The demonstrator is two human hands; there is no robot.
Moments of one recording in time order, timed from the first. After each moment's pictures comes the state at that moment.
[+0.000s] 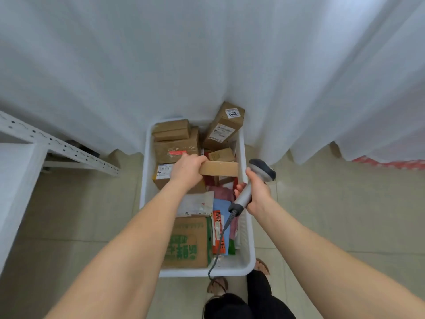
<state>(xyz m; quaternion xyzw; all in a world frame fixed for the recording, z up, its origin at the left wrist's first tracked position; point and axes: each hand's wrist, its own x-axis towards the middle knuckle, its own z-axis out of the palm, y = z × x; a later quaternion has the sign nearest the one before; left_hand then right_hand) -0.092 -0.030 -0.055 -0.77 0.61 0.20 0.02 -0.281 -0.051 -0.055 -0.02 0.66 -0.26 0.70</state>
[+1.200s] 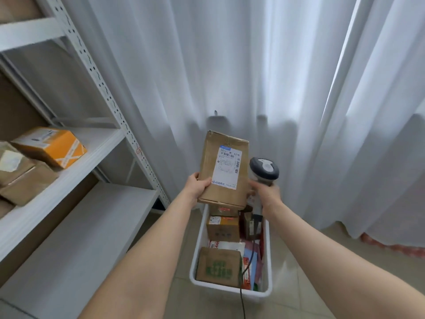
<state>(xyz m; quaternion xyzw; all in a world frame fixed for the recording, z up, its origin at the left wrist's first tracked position) -0.121 0.175 0.373 -0.74 0.16 0.41 -0.51 -0.303 0.106 0.360 -0.37 0.49 -0.33 0.72</state>
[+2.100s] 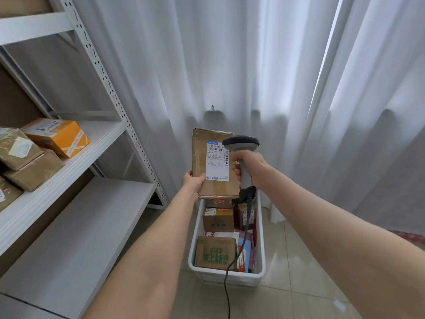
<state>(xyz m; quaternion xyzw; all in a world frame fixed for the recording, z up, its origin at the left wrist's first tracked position) -0.136 0.226 0.366 -0.72 0.09 0.39 -0.56 -0.301 0.168 0.455 -0.46 0.47 -0.22 0.73</state>
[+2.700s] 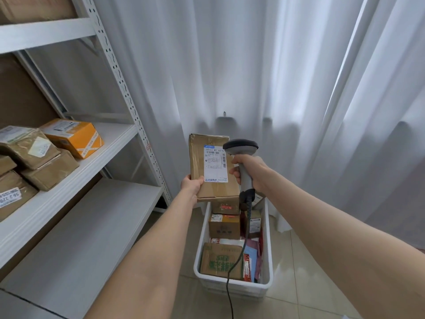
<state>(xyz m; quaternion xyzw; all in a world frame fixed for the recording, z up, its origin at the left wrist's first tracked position) -0.094 0.244 0.374 -0.72 0.07 0.39 -0.57 -0.260 0.177 0.462 -0.47 0.45 -0.21 0.73</state>
